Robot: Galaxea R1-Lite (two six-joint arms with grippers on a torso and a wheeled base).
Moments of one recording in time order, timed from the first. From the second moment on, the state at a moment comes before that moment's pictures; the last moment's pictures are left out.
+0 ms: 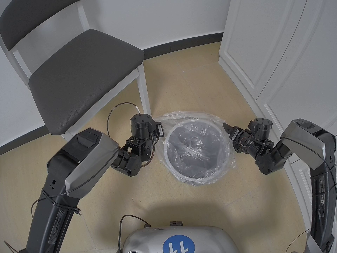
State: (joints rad) left arm -0.48 2.64 -1.66 -0.87 0.38 -0.28; right arm 0.20 2.45 -1.20 -1.11 -0.05 0.46
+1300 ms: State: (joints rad) left arm -0.45 2.45 -1.53 -0.54 0.36 -0.32; right arm 0.18 2.45 -1.16 -1.10 -0.05 0.42
